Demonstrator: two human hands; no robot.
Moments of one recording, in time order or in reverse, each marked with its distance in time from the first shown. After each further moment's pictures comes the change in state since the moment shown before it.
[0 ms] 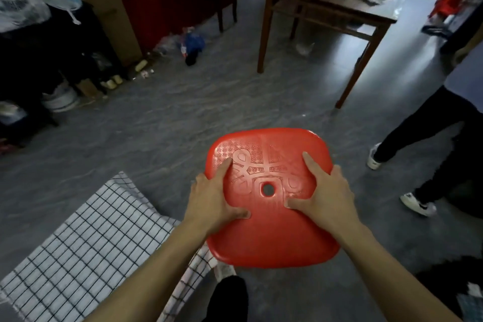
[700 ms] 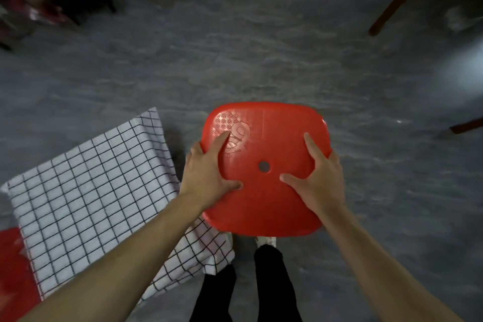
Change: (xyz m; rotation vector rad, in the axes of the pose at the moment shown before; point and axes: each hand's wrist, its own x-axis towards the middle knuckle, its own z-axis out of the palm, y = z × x) left_hand 0.234 -0.165 0.013 -0.086 0.181 -0.449; right_hand 0.290 -0.107 0.212 0.059 -0.298 -0.261
